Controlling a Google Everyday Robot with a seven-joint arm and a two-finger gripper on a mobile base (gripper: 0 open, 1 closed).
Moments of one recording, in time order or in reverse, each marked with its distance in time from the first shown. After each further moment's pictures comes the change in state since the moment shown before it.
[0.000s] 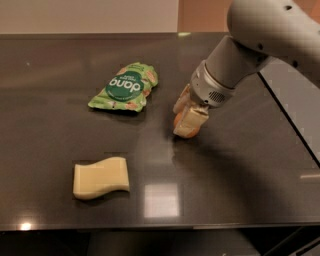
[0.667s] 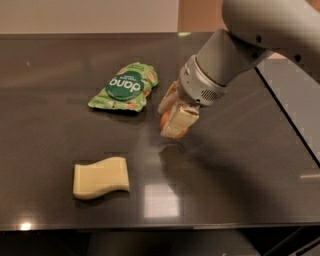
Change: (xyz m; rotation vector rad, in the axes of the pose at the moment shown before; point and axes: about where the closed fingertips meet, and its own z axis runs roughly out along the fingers) arm -0.042 0.024 -0.008 -0.026 -0.073 -0.112
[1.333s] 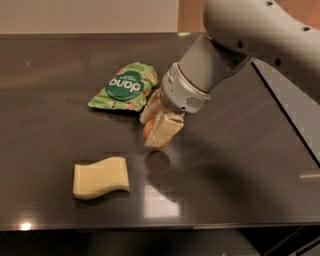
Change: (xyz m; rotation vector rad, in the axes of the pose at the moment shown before) arm -0.031 0.021 0.024 -0.091 -0.067 -0.088
